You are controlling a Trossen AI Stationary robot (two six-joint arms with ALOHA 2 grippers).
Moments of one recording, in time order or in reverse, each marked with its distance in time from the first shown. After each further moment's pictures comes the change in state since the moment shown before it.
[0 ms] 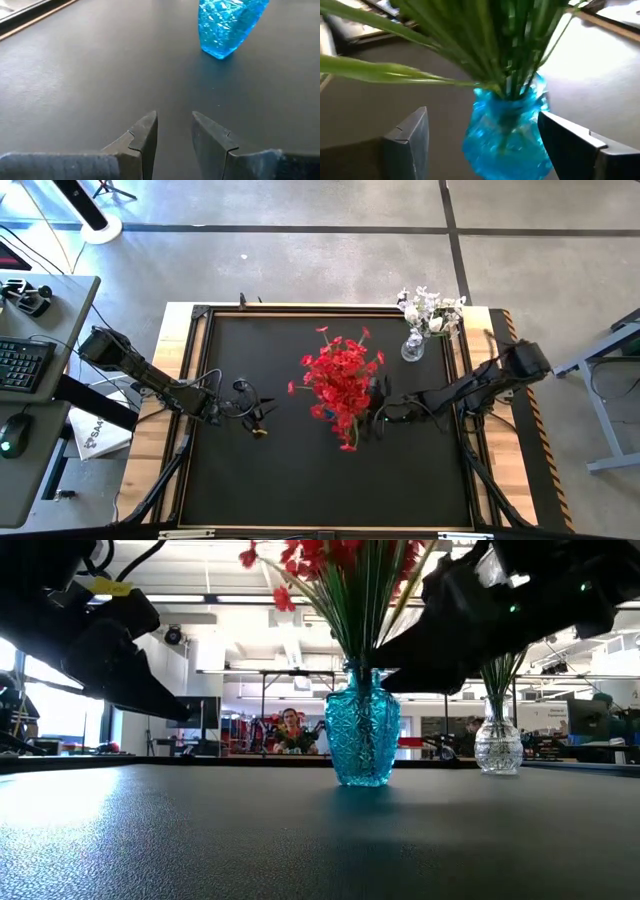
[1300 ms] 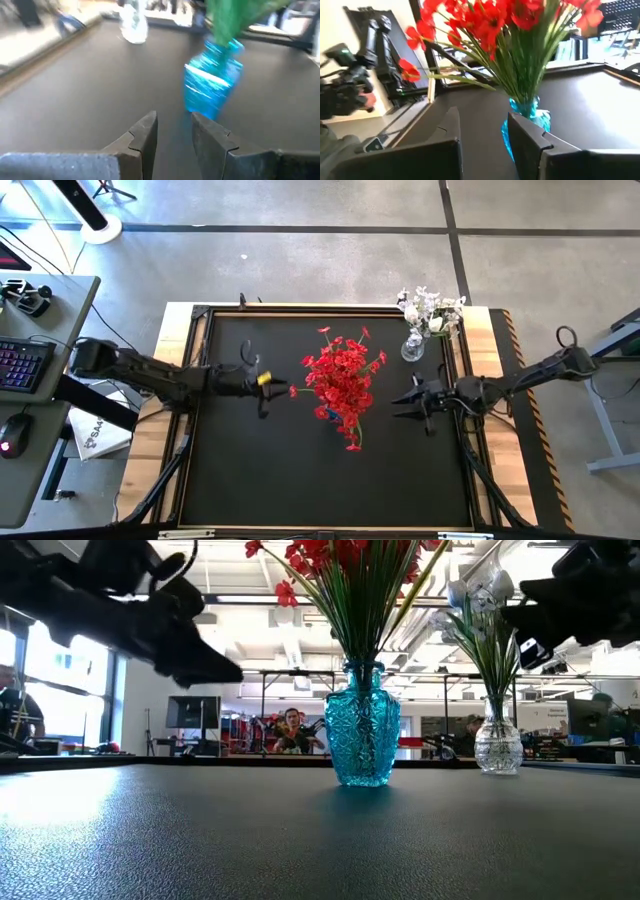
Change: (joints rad) left arm 0.447 -0.055 0.000 0.302 0.579 0.384; right arm 0.000 -0.995 -0.518 -0.070 -0.274 -0.120
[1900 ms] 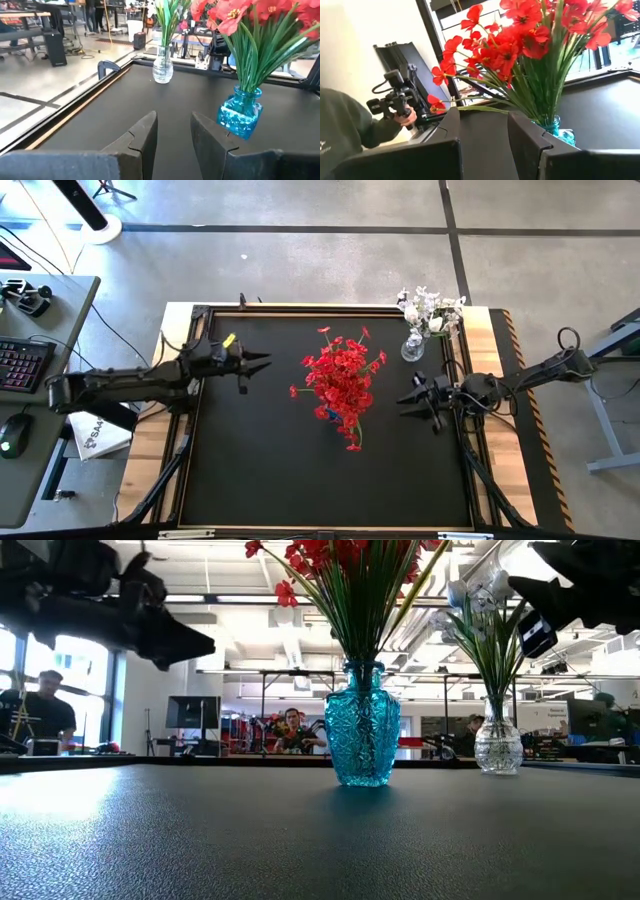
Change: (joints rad) left arm 0.374 -0.437 -0.115 -0.101 0.289 0.095; right arm 0.000 -0.080 0.000 0.045 -0.051 0.116
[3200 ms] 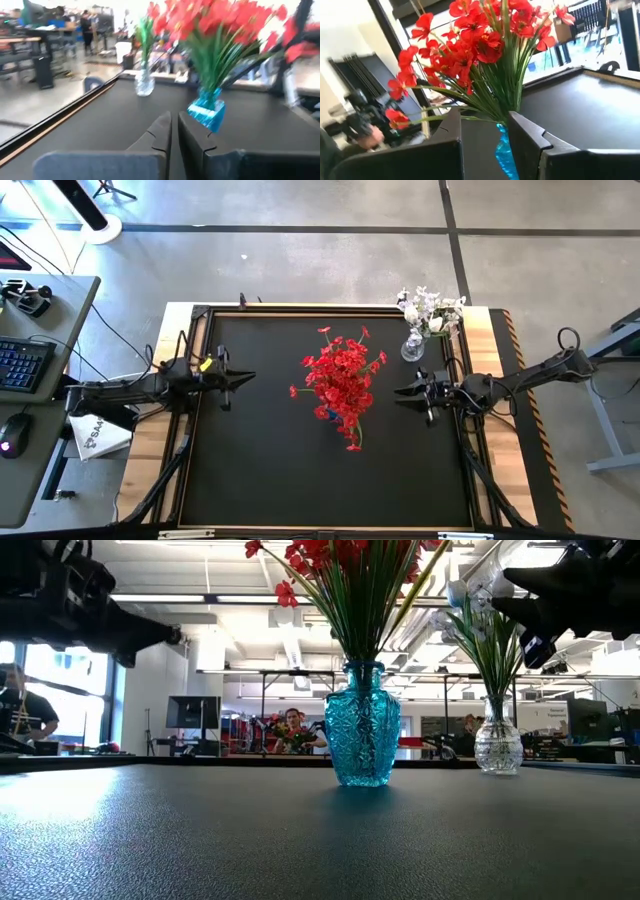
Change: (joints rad) left arm -0.247 -0.600 -0.148 -0.330 -0.182 -0.007; right arm 0.000 0.001 -0.001 -0.025 0.182 0.038
